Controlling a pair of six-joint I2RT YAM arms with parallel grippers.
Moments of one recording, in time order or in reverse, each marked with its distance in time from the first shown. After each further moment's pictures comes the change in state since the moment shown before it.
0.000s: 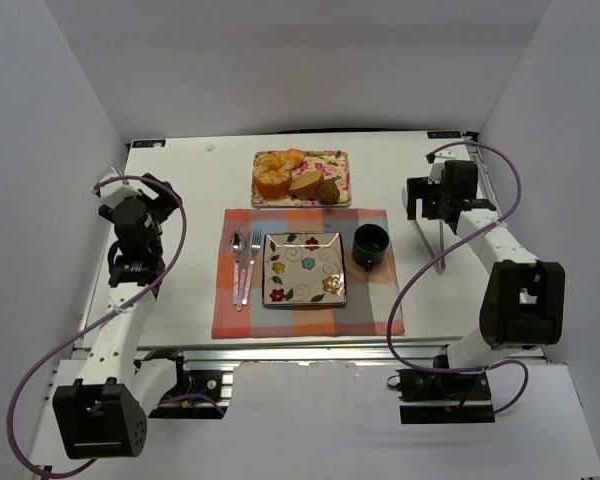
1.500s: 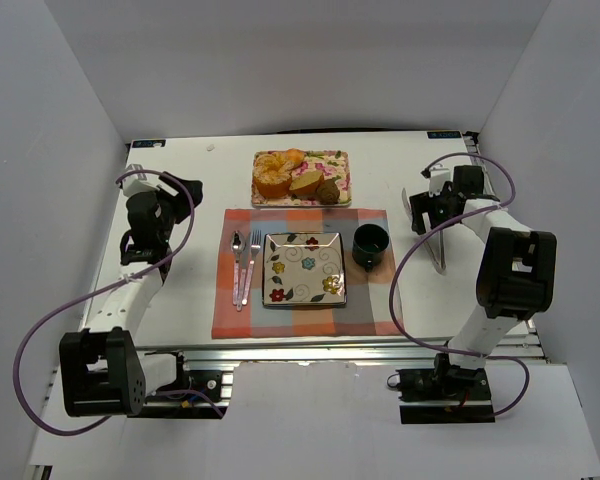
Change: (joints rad) left arm 0.000 0.222 -0.021 0.169 0.357 -0.267; right arm -0.119 0.218 0.073 -0.098 -0.220 -0.306
